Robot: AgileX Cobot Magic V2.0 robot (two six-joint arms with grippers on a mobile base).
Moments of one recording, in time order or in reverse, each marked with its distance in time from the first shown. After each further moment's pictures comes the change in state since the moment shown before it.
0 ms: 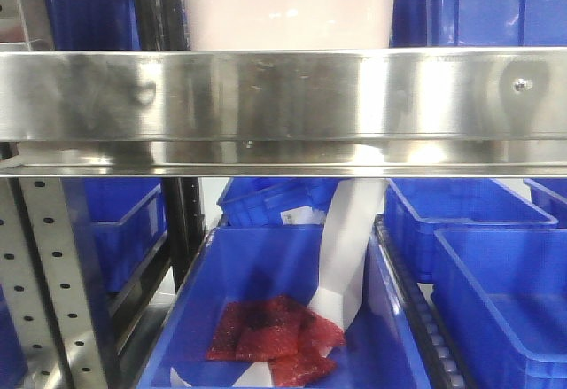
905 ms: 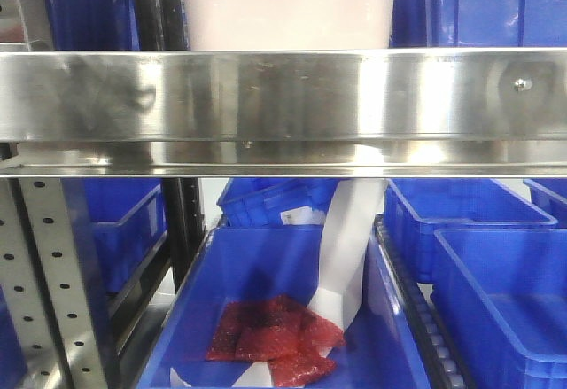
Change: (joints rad) left arm 0.000 0.000 0.004 0.000 0.004 0.000; right arm 0.000 0.000 0.178 -1.135 0.088 1.058
